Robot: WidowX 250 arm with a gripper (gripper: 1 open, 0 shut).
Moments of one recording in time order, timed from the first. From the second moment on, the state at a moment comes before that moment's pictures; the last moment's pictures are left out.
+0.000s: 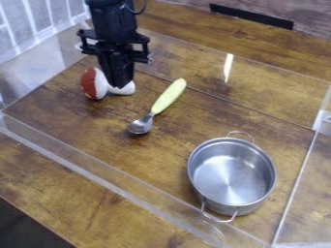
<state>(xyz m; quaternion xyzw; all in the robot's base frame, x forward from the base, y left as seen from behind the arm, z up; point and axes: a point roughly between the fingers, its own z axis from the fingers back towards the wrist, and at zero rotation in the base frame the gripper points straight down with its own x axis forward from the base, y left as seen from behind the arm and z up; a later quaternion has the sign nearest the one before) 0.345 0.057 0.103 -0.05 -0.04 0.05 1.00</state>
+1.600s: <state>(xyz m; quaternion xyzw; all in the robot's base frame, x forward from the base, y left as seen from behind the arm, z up) 0.397 0.041 0.046 -0.05 -0.01 -0.02 1.00</state>
